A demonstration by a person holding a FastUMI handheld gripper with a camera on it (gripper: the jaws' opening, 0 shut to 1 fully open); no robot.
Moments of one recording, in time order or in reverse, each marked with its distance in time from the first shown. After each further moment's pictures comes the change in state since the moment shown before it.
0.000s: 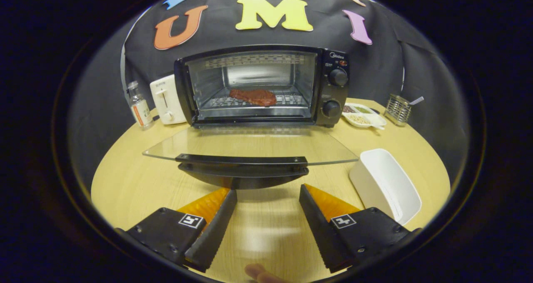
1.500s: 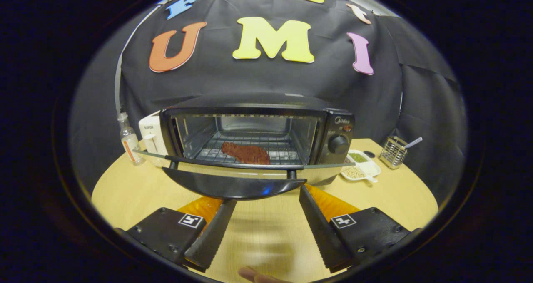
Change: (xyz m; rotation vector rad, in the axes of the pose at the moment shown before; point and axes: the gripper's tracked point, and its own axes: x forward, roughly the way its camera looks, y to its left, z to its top) arm 0.008 -0.005 0.132 -0.039 -0.221 -0.051
